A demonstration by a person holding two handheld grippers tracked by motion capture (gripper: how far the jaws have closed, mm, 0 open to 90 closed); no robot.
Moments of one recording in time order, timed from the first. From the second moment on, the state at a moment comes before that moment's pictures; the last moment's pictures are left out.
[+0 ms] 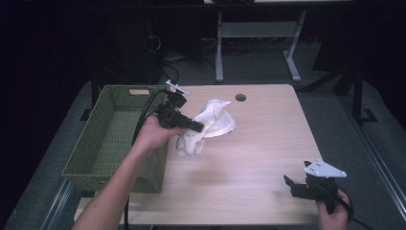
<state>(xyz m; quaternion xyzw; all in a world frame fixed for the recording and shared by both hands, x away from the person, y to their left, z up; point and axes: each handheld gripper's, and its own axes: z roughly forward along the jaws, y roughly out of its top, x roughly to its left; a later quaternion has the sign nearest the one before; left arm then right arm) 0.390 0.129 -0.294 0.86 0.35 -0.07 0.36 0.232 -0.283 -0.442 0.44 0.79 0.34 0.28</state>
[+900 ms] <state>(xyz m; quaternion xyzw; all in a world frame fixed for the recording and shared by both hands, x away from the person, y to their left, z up) 0.389 0.085 -0.324 0.87 0.33 -0.10 0.36 0.232 -0.285 -0.441 0.44 0.79 0.34 0.28</state>
